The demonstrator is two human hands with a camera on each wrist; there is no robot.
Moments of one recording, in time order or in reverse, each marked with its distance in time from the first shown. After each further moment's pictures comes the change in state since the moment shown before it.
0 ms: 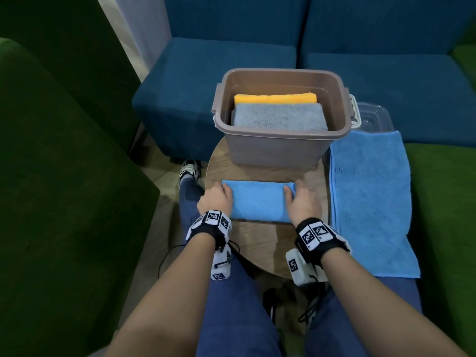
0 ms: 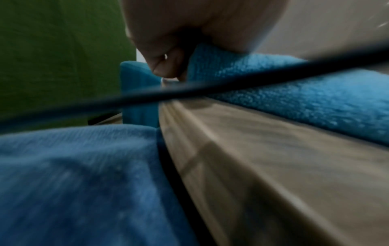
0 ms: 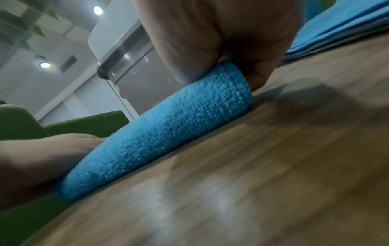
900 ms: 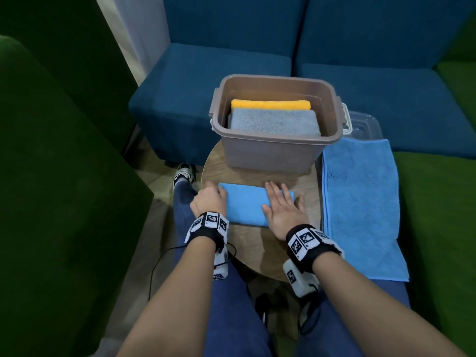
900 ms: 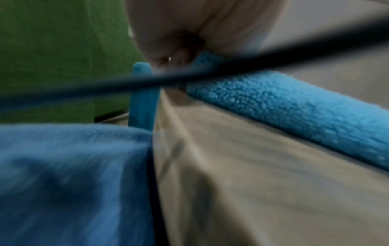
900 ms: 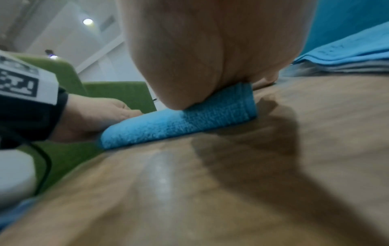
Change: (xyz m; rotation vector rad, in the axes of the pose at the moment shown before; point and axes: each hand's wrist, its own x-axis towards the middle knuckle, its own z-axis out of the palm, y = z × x) left_hand -0.003 0.008 -0.008 0.035 0.041 -0.056; right_hand -0.015 0.004 0.008 -0.348 -0.294 -0.362
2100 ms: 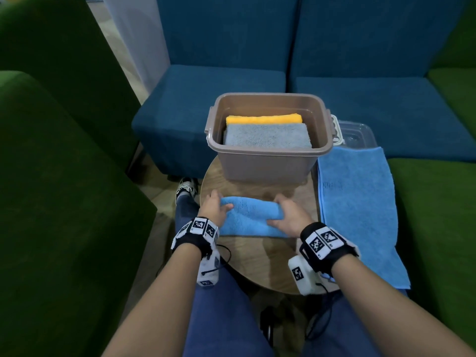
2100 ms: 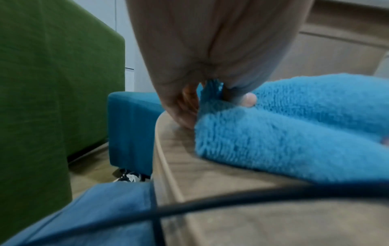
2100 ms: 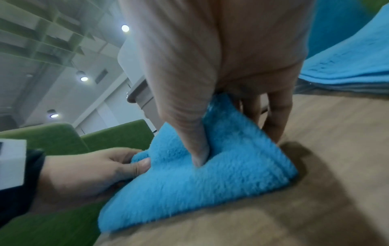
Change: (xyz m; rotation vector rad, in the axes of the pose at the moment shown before) left_hand 0.017 -0.007 -0.002 -0.266 -0.267 0.175; right_hand 0.000 0.013 -0.040 0.397 0.025 0.022
